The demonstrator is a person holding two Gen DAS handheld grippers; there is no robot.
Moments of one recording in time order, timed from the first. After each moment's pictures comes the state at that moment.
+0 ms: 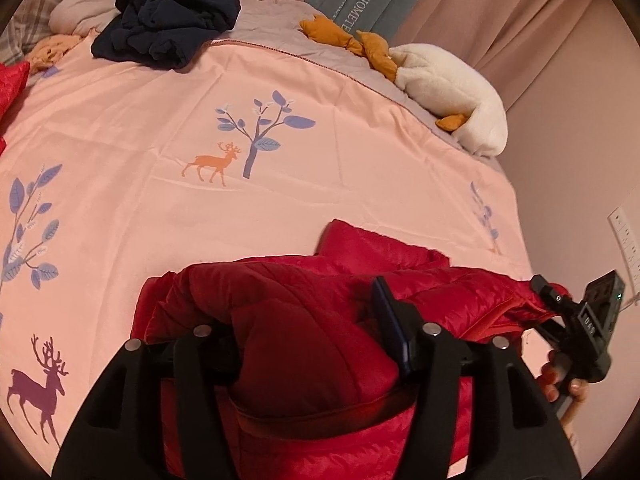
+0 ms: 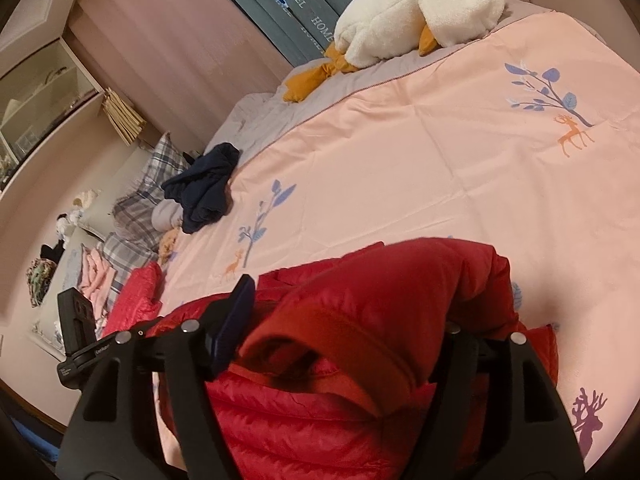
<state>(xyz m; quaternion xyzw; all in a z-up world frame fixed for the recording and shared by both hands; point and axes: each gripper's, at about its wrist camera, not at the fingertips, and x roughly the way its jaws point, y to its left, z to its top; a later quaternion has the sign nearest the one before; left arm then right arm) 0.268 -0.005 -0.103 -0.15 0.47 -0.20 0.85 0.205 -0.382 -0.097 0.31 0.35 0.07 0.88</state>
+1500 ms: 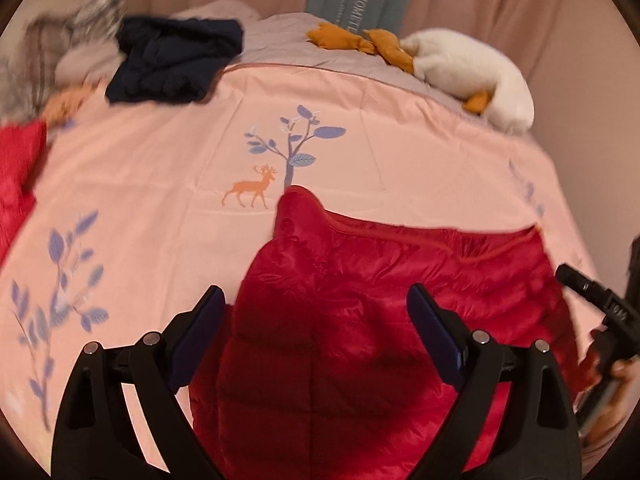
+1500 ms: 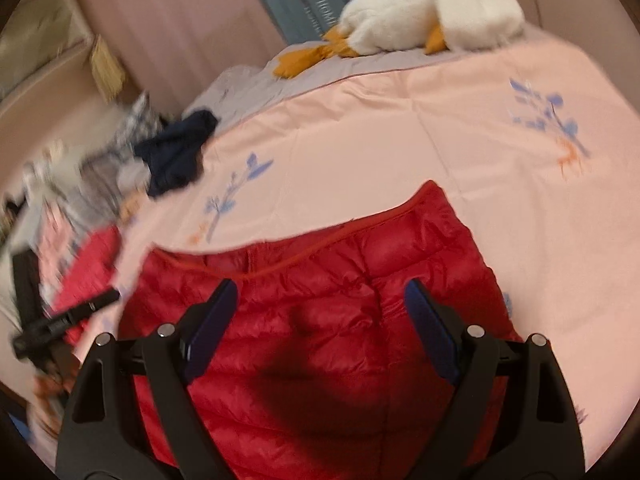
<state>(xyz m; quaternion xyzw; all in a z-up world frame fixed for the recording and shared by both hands) 0.272 -0.014 -0.108 -0.02 0.45 -0.16 0.88 0.221 -0.328 -0.111 0.16 0.40 0.03 0.90</state>
